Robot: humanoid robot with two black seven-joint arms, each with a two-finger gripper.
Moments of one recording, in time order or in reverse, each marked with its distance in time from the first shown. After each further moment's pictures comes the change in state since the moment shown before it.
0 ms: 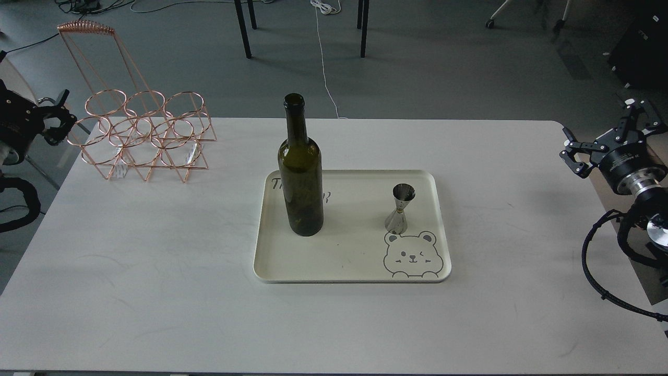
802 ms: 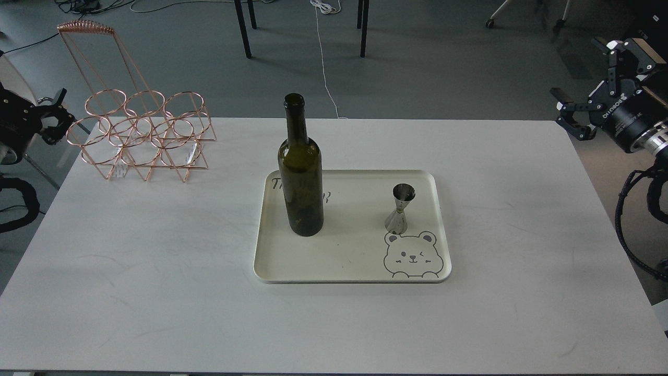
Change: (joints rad) left arm 0.001 0.007 0.000 0.000 0.002 0.000 -0.014; right arm 0.073 -0.220 -0.010 0.400 -0.422 0.000 0.003
